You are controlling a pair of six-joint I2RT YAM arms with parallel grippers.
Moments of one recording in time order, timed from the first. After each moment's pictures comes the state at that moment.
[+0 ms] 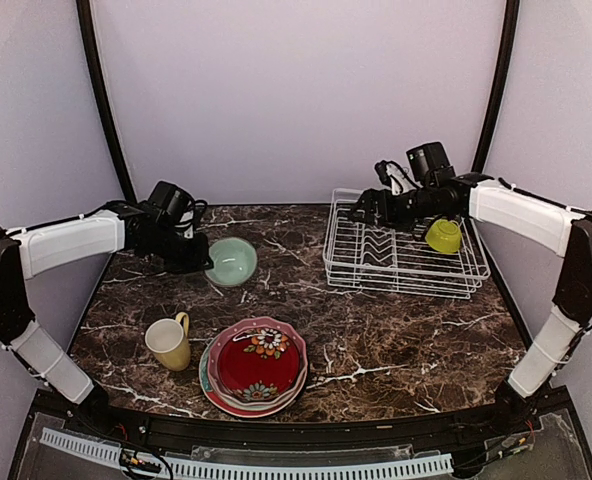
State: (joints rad) left arm -0.45 1.52 1.13 -0.54 0.14 -0.55; right arm 0.46 1.65 1.37 -0.41 -0.44 0.37
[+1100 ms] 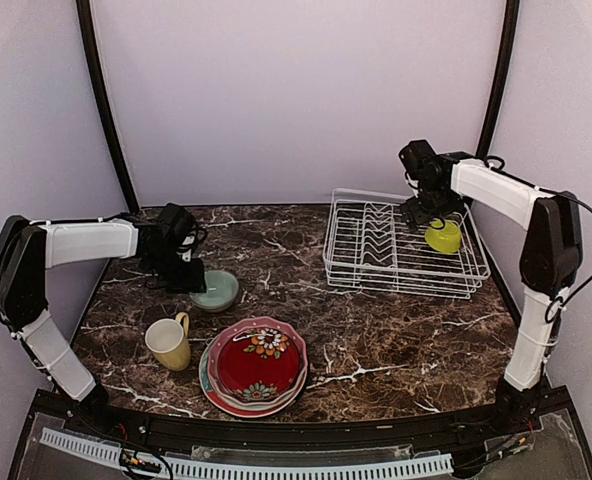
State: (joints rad) left arm -0.42 1.64 1.08 -0.62 0.01 -0.40; right arm 0.37 1.90 1.73 -0.92 0.53 -0.01
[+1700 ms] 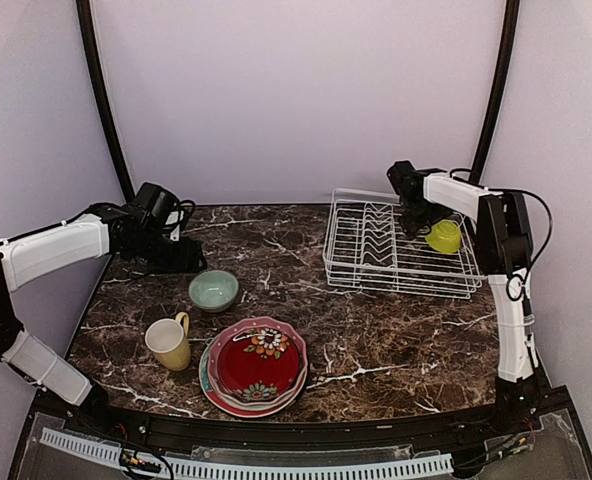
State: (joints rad) left arm -0.42 1.44 1.08 -0.62 0.04 -0.37; right arm 0.30 2.32 2.03 -0.91 0.72 -0.04
